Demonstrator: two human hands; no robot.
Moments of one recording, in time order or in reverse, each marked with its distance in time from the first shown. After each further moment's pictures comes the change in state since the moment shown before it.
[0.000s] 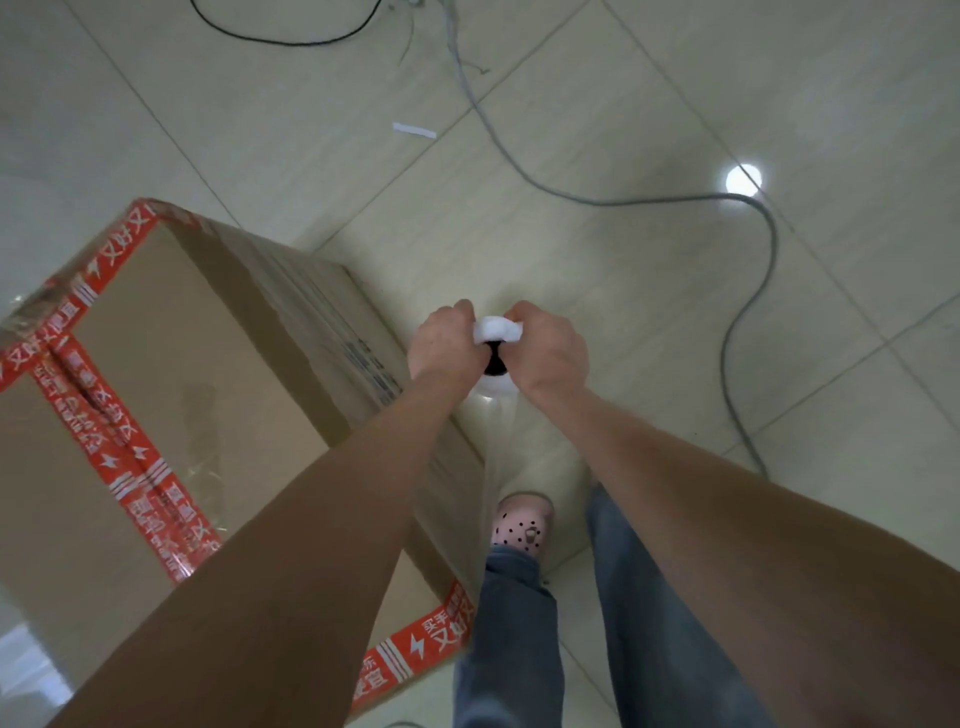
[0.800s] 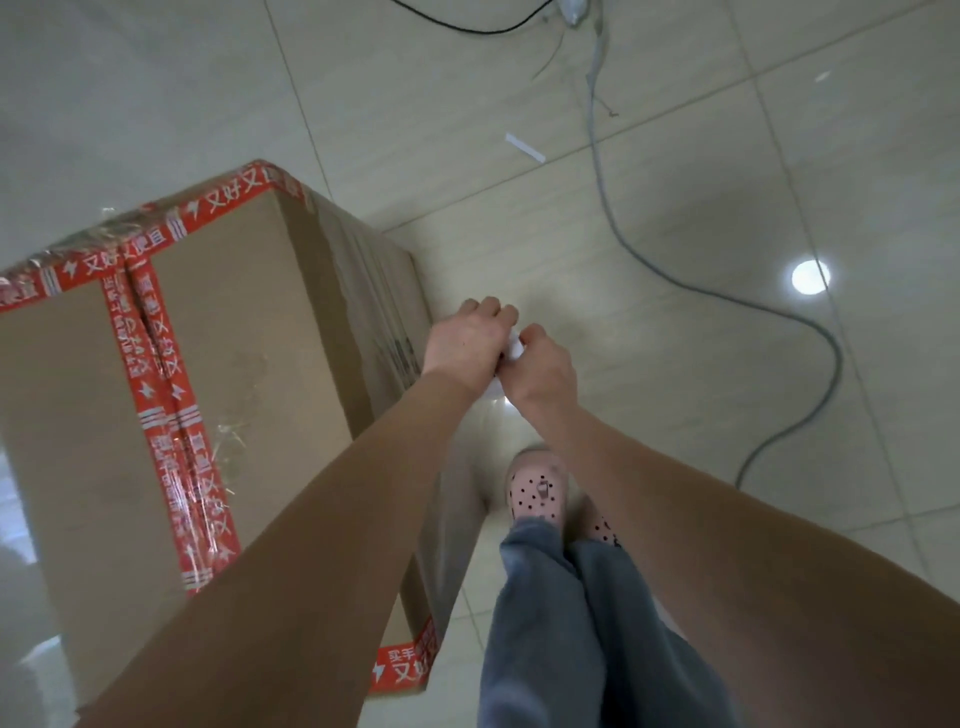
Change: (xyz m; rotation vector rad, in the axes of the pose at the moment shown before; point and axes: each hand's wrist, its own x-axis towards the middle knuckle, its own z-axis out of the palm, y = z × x) left_hand 0.033 -0.030 -0.047 0.235 0.086 0.124; right_hand 0.043 -0.069 0.017 -0.002 -0.248 -0.023
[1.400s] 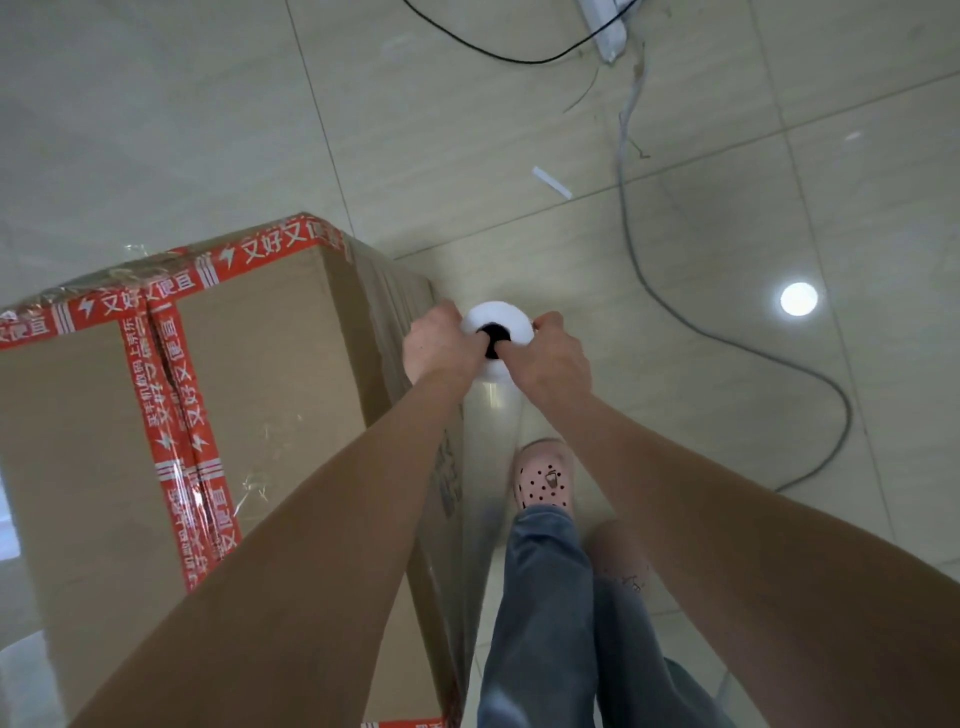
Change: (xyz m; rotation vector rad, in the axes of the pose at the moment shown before) left_hand 0.051 -0.076 -0.014 -0.681 0.003 -0.708; right_hand 0.052 -0.079 -0.003 -0.038 -0.018 0.064
